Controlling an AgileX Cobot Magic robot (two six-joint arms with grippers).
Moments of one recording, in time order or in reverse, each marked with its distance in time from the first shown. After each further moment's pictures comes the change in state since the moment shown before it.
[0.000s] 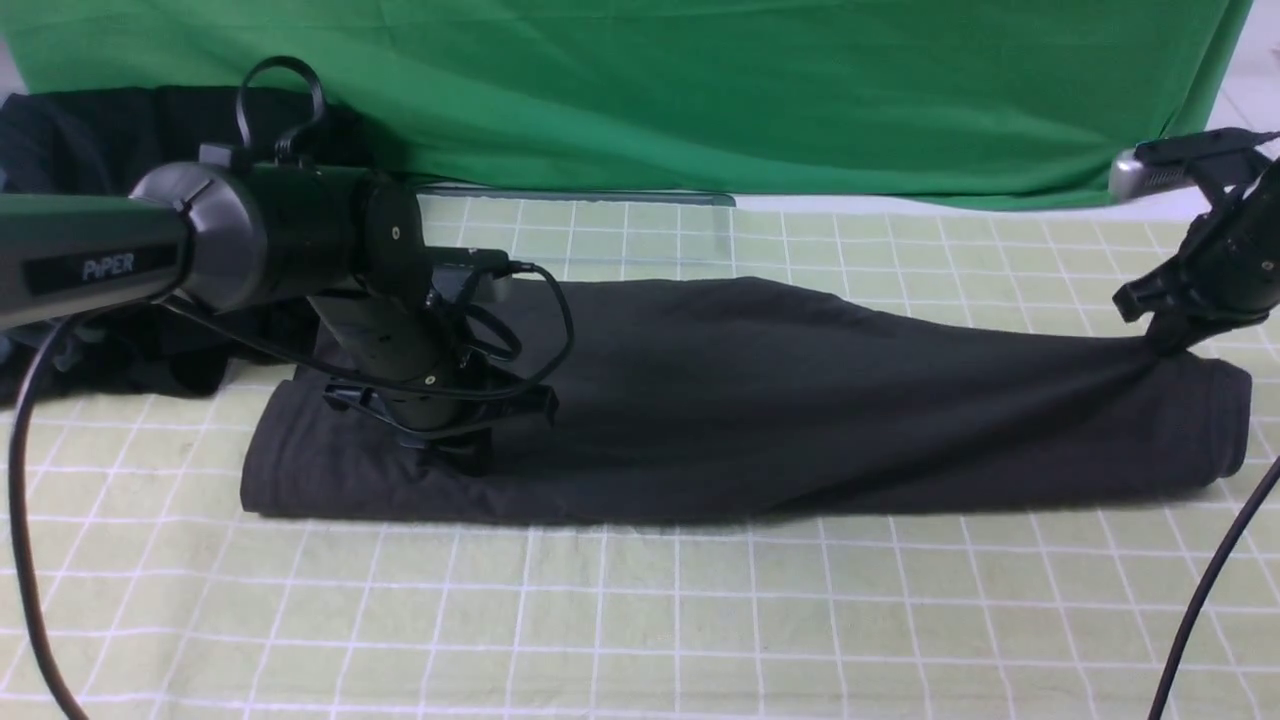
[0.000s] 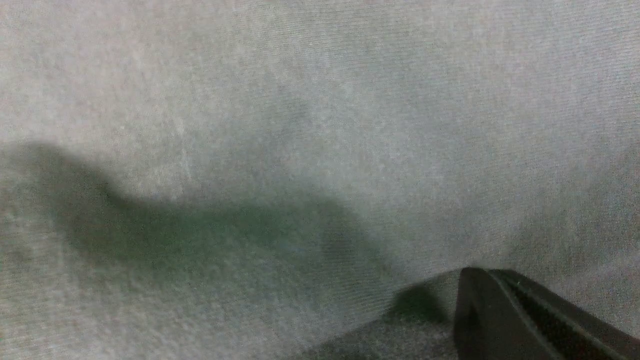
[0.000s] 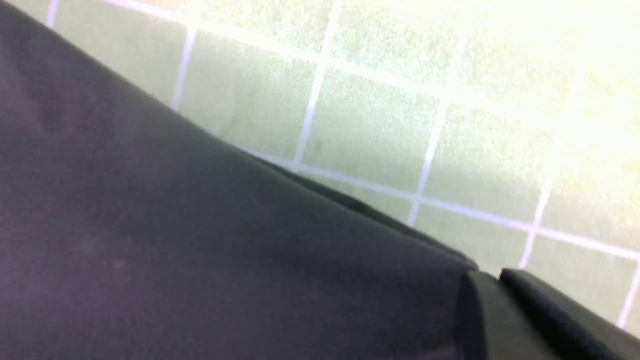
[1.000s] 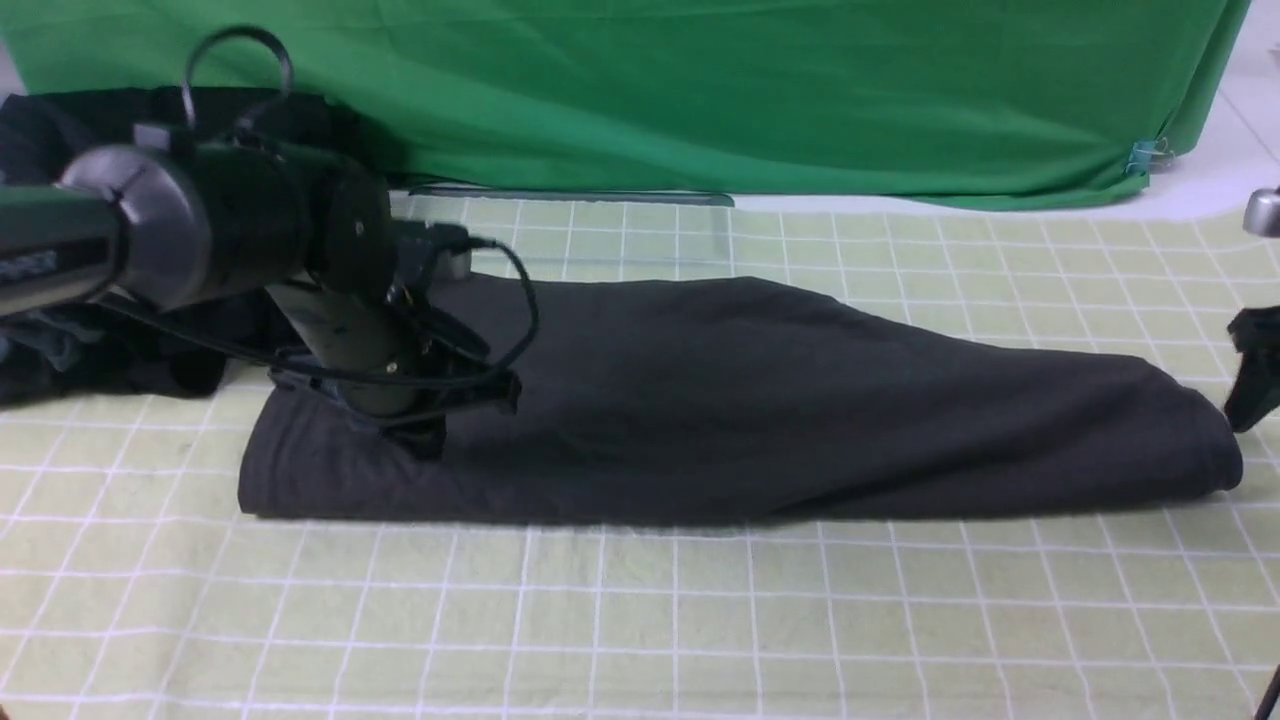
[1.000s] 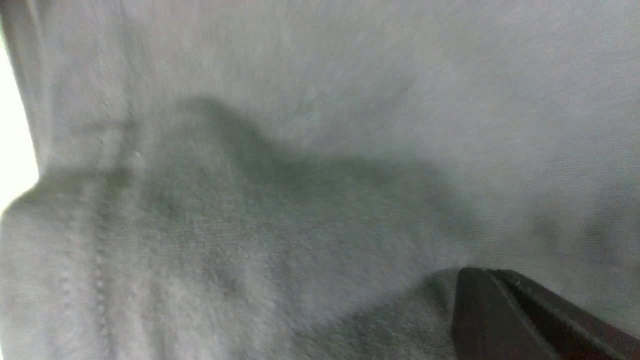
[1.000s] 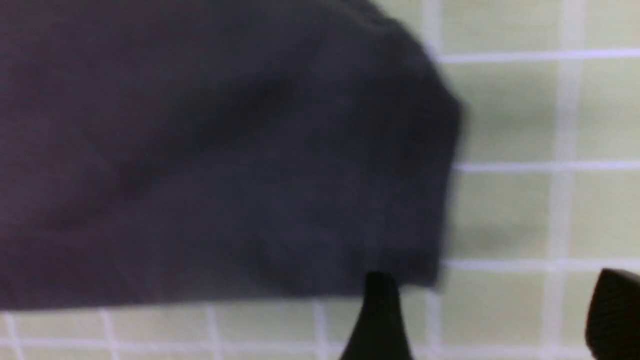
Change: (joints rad) right arm -0.148 -0.079 0.104 0.101 0.205 0.138; left arm 0.012 -0.075 0.060 0.161 -0.016 -0.156
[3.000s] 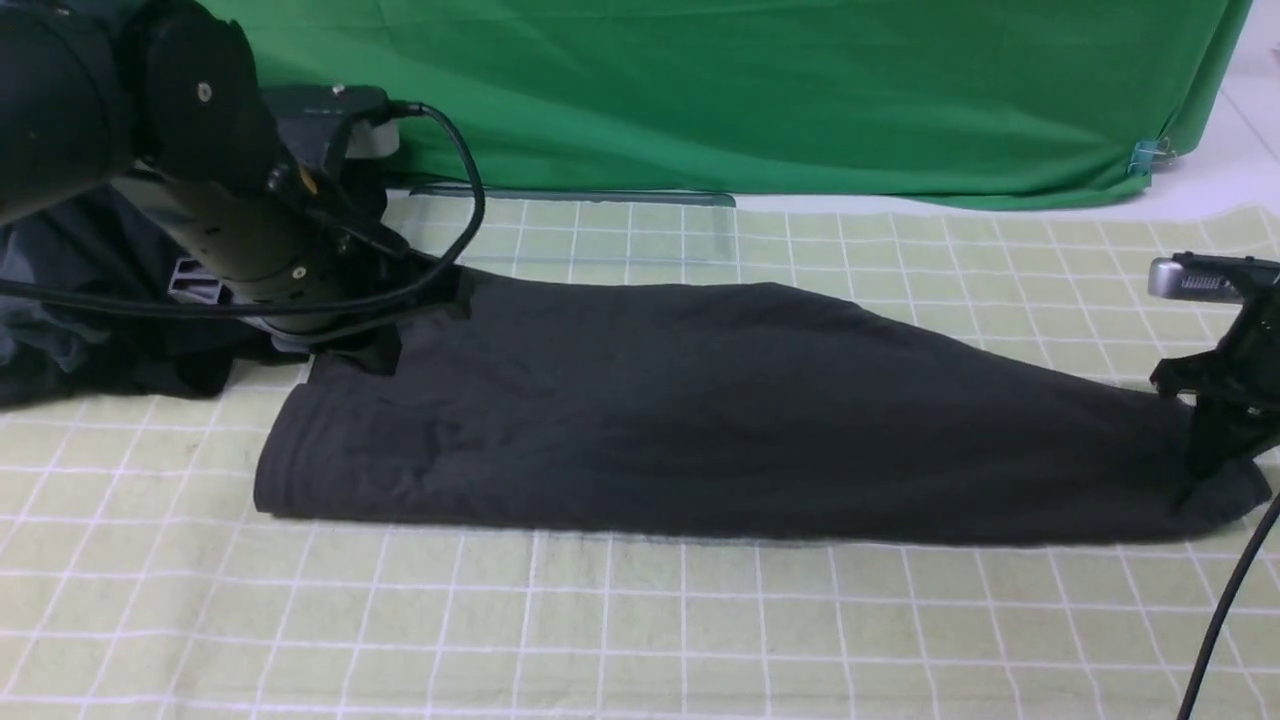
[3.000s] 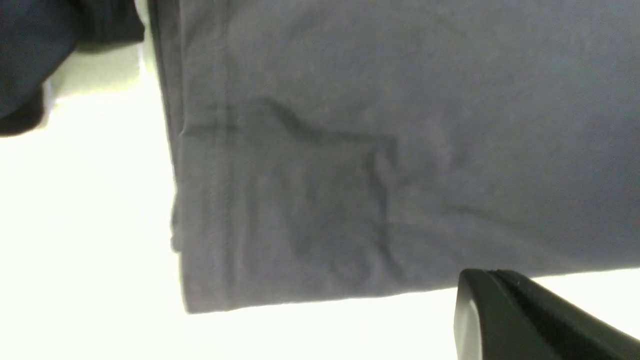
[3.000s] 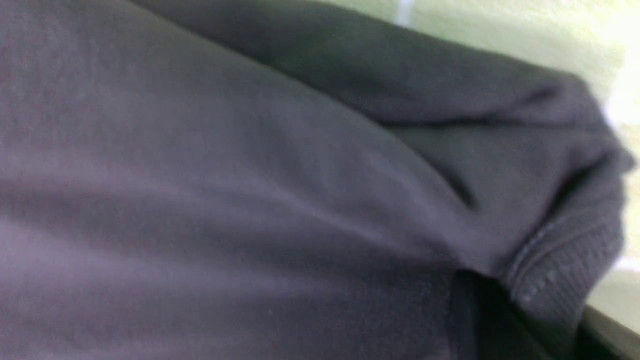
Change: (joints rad) right arm 0.038 0.173 -0.142 -0.083 0.112 -0.009; left arm 0.008 -0.307 -0.001 -0.003 0.160 -0.007
